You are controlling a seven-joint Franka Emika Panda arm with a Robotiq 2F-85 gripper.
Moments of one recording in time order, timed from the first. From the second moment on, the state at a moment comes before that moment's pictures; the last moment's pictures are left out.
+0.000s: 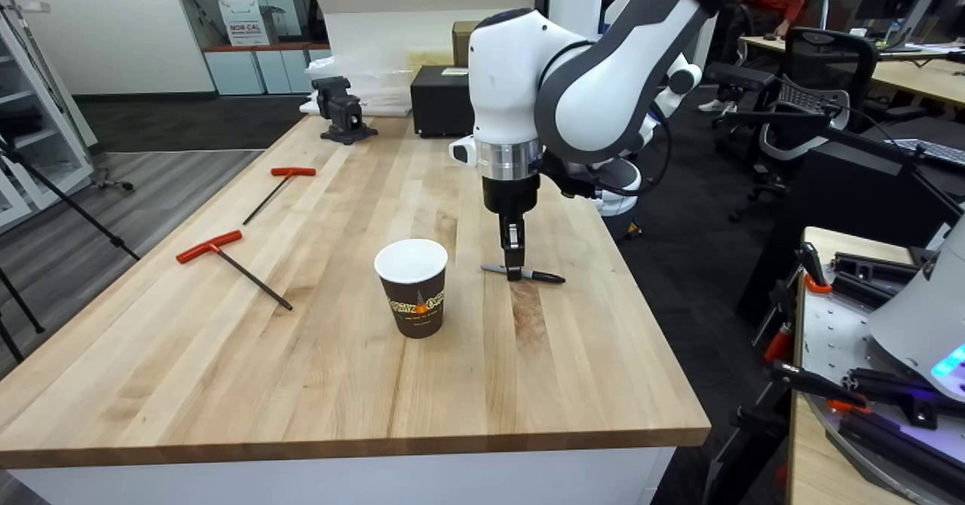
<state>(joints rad) 0.18 0.44 0.15 -2.12 -0.17 2.53 -0.15</state>
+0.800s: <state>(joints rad) 0.18 0.43 0.15 -2.11 -0.19 2.45 -0.20</state>
